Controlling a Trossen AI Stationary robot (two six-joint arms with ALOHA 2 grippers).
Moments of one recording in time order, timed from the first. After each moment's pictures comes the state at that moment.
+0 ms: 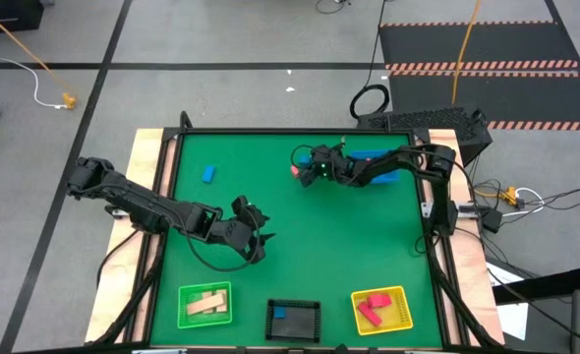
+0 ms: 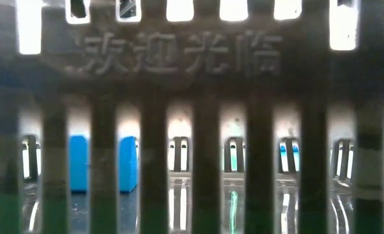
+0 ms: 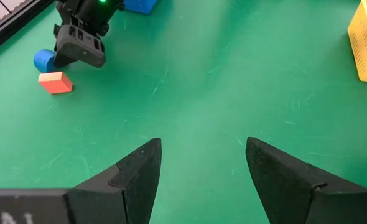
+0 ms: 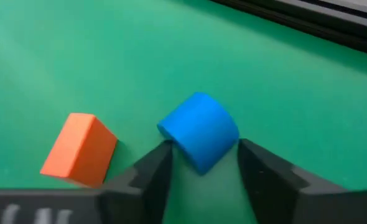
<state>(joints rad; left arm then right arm) -0.32 1.42 0.91 -0.26 -0.47 -0.47 -0.41 1.98 0.89 0.39 0.26 0.42</state>
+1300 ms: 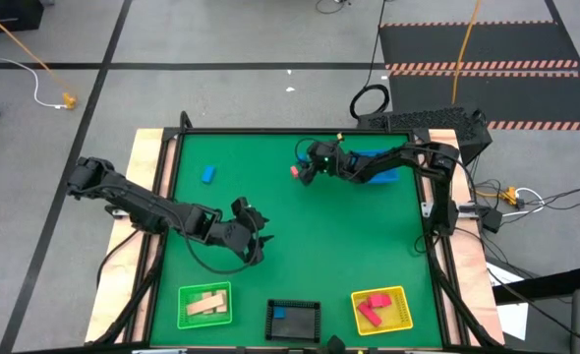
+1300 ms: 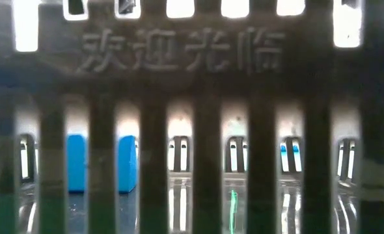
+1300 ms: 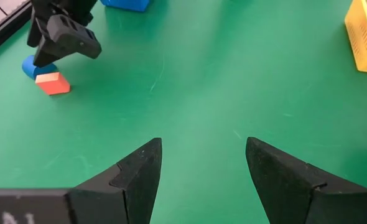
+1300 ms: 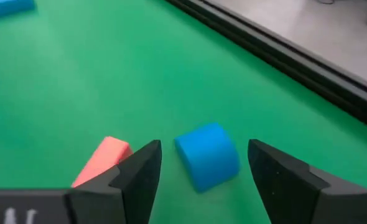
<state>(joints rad) -0.33 1.42 0.91 -0.27 -0.48 -0.45 -0.45 1.95 0.89 0.49 0.16 0.17</state>
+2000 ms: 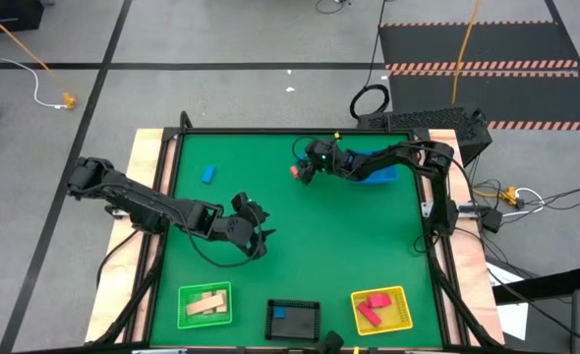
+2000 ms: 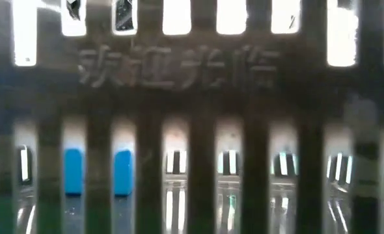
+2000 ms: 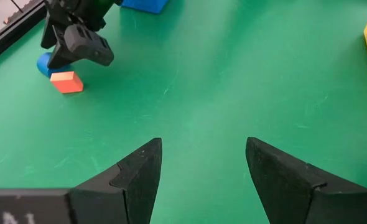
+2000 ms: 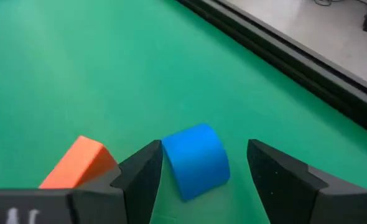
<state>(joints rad) -0.29 1.42 0.91 -0.27 -0.48 -0.47 -0.47 2.00 0.93 0.48 0.15 0.12</state>
